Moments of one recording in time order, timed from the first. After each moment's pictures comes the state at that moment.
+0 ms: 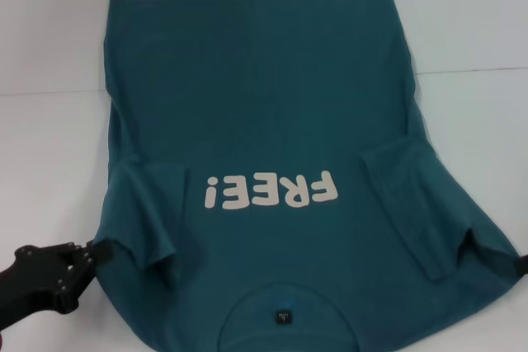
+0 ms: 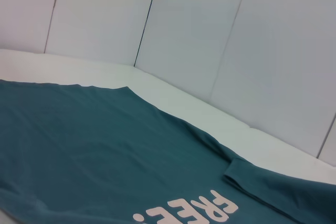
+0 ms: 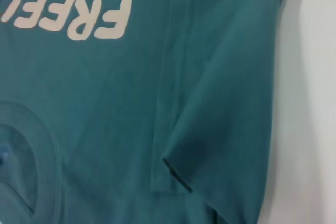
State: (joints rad) left arm -0.15 -2.15 0.84 0.84 1.69 1.44 -1.38; right arm 0.50 2.01 -0.66 -1.09 -2.67 -1.66 2.28
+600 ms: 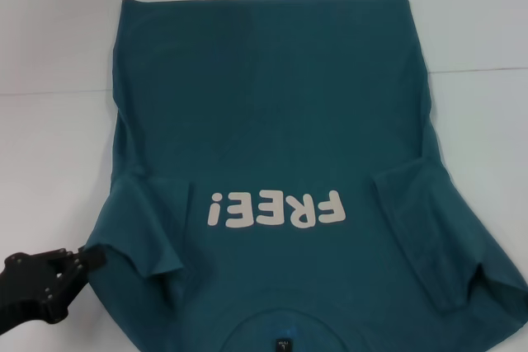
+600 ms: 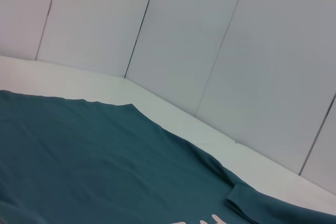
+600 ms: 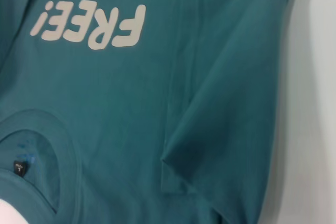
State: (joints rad) left arm -0.13 -2.15 0.79 0.84 1.69 1.53 -1.41; right arm 0.43 2.02 -0.50 -1.07 -2.64 -1.77 2.16
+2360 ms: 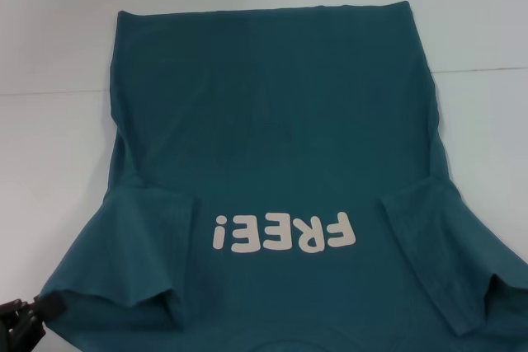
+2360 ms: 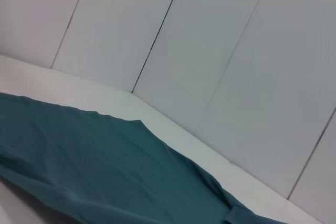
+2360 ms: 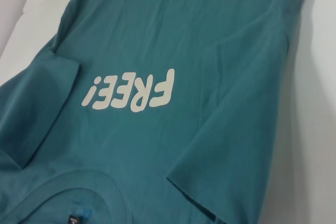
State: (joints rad) left arm 0.00 -2.17 0.68 0.86 1.68 1.70 -1.42; right arm 0.35 1.93 -0.33 -0.91 -2.50 -1.87 2.07
